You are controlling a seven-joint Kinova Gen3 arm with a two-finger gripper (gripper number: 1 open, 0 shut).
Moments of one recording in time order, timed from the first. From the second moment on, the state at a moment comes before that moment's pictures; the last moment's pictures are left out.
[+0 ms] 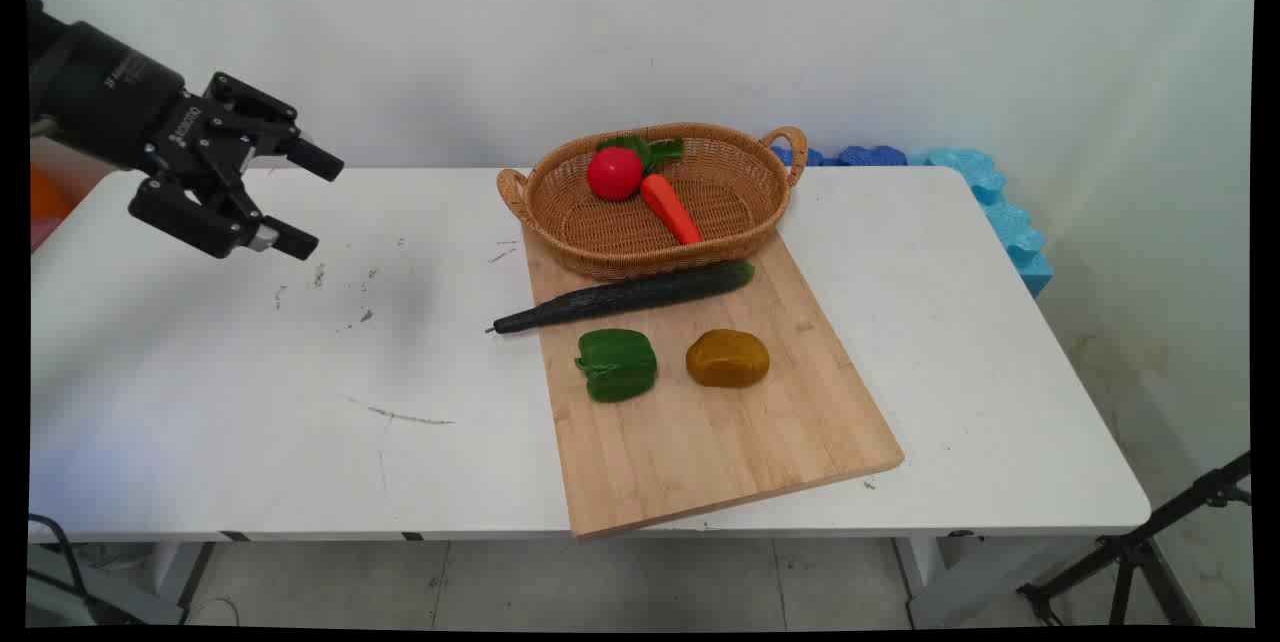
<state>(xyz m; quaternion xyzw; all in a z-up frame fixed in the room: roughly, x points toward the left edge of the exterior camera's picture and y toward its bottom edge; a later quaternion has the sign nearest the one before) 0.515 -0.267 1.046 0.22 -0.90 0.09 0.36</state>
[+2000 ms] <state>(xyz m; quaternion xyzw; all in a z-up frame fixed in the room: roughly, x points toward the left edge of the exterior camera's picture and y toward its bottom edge) 0.199 -0.439 0.885 0.30 -0.92 0.08 0.26</state>
